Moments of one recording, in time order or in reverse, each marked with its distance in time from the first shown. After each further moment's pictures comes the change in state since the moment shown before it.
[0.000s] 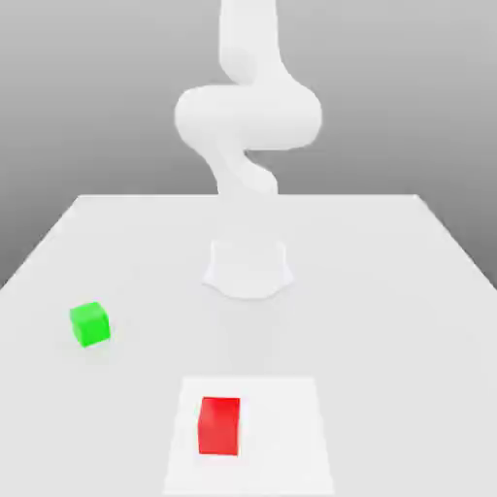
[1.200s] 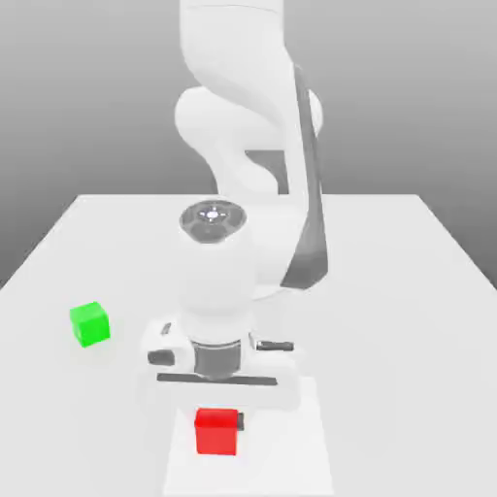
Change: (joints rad) arm -0.045 0.979 -0.026 -0.297 0.033 0.558 -0.066
